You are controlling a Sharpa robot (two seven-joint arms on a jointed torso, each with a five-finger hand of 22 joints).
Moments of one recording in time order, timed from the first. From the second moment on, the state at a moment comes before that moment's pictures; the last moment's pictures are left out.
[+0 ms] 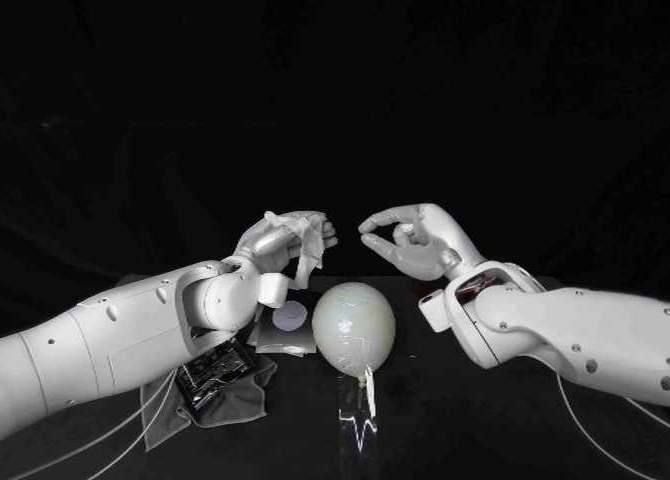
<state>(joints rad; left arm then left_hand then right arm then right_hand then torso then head) 1.26 -0.58 -0.06 1.26 0.24 -0.09 0.40 1.44 -0.06 0.59 0.04 0.04 0.84 0.19 0.54 0.53 1.17 0.15 0.06 0.06 0.89 0.15 0.18 0.17 0.16 0.83 0.29 0.08 0.06 1.31 -0.88 -0.16 1.72 -0.73 -0.83 0.30 1.36 -0.12 0.47 0.06 0.14 0.98 0.13 0.22 0.47 1.47 0.05 1.43 1.31 1.47 -0.01 1.56 1.31 0.02 1.47 0.10 1.55 1.31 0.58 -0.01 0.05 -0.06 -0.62</state>
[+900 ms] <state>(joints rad) 1.24 -0.71 -0.06 1.50 0.32 -0.26 0.52 1.44 -0.06 0.63 0.07 0.04 0.83 0.21 0.48 0.49 1.06 0.18 0.06 0.06 0.90 0.15 0.16 0.16 0.17 0.83 0.28 0.08 0.06 1.21 -0.81 -0.16 1.73 -1.34 -0.95 0.15 1.34 -0.17 0.50 0.01 0.09 0.96 0.15 0.16 0.43 1.47 0.05 1.41 1.31 1.47 -0.01 1.57 1.31 0.02 1.47 0.10 1.51 1.31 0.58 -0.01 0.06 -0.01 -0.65</state>
